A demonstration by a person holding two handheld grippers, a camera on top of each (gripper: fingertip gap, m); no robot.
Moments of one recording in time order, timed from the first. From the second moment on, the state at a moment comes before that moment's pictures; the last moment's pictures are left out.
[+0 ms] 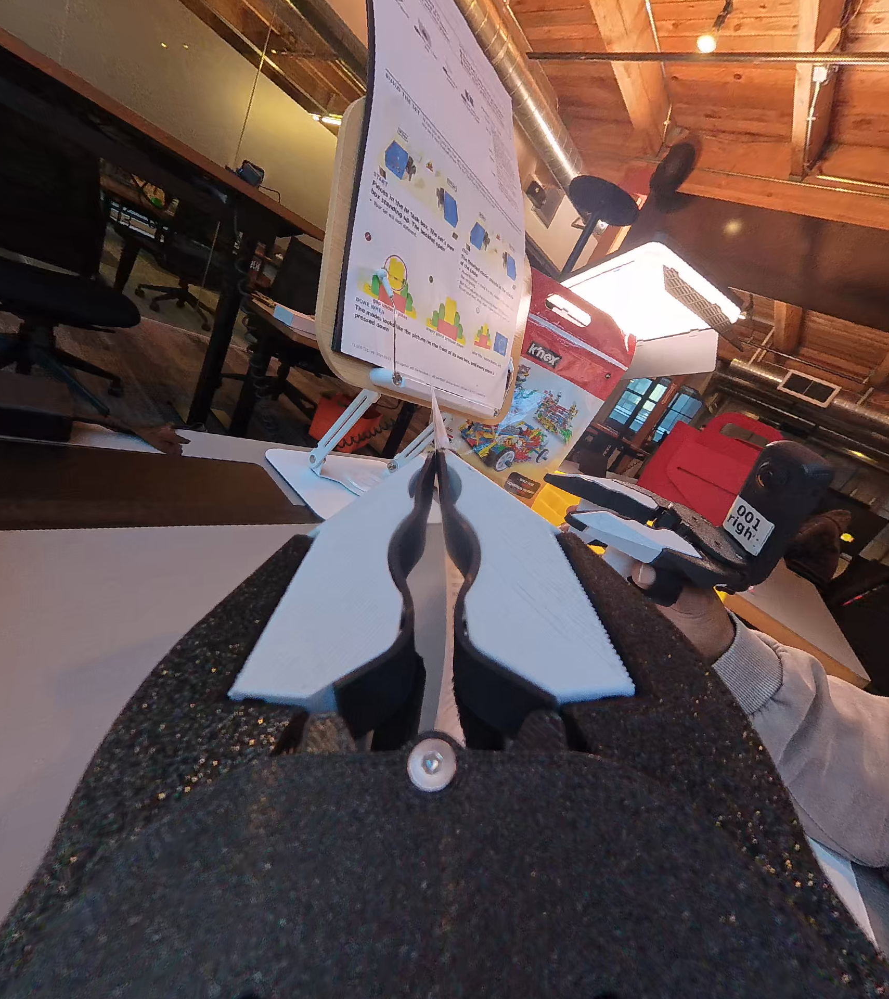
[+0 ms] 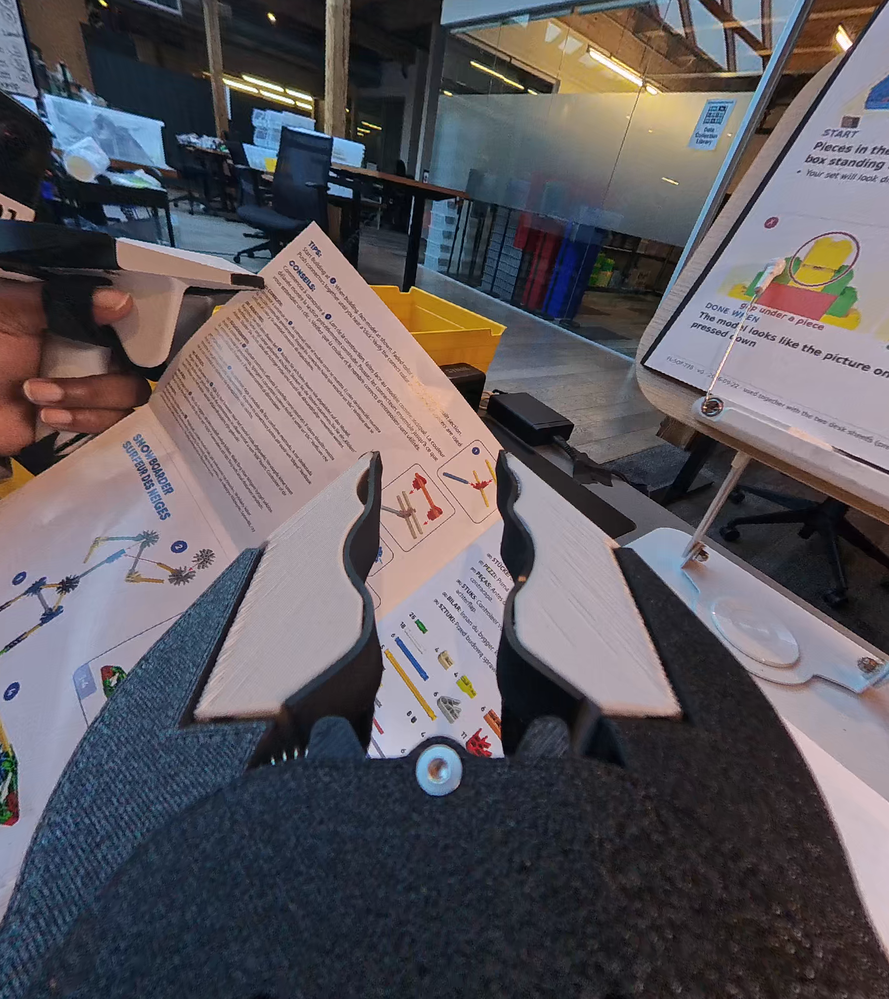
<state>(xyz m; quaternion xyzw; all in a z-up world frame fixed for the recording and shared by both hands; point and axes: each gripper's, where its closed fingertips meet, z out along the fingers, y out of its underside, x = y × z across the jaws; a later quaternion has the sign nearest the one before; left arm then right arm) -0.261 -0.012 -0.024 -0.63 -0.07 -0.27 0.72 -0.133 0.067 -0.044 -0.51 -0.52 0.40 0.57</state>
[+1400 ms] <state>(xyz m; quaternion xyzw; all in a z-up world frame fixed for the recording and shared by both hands) -0.263 -0.014 -0.024 -0.64 -0.06 -0.26 0.72 -0.090 0.107 -0.088 -0.58 -0.62 0.31 0.43</state>
